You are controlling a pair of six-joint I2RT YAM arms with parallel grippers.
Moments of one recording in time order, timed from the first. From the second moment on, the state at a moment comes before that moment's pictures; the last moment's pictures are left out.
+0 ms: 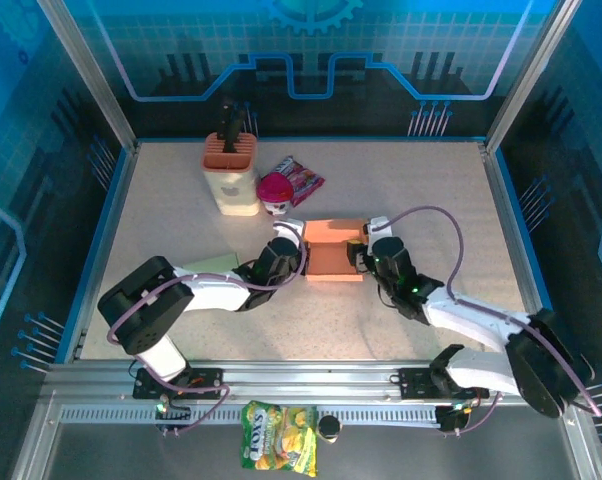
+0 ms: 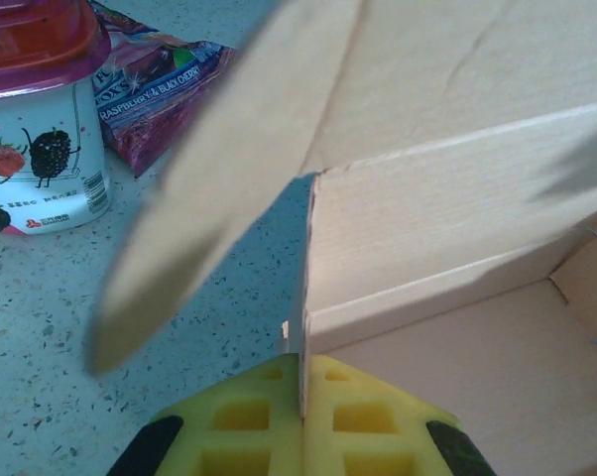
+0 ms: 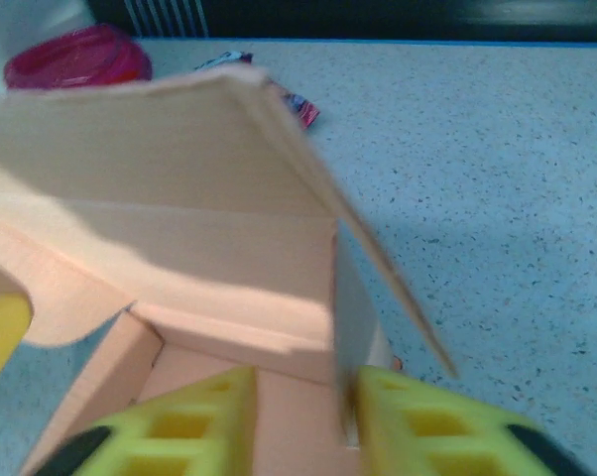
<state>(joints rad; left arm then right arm) -0.77 1.65 0.66 0.52 -0.36 -0.33 0.64 1.15 0.48 0.18 0.29 0.29</state>
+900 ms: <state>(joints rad) -0.77 1.62 0.68 0.52 -0.39 -0.12 0.14 1.39 1.05 -0.57 -0.54 0.68</state>
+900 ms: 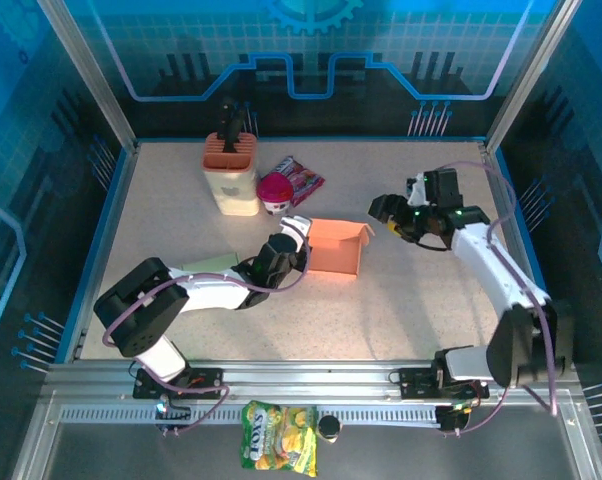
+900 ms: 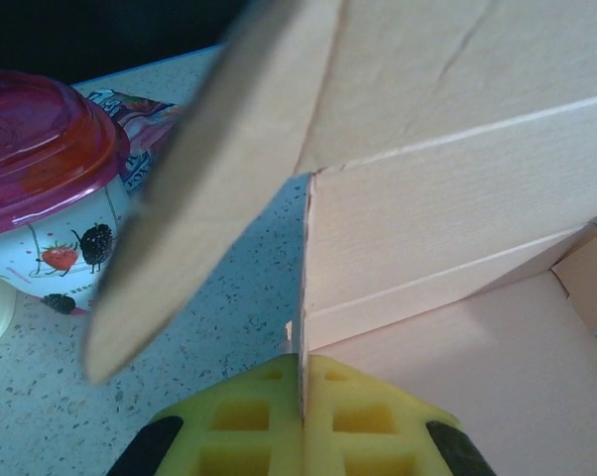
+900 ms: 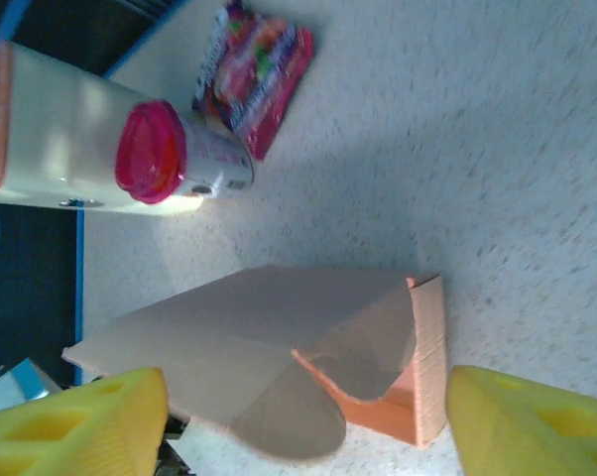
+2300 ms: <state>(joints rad) -0.76 1.66 0.69 0.47 -0.26 -0.34 0.19 1.53 0.98 -0.45 -0.72 0.76</state>
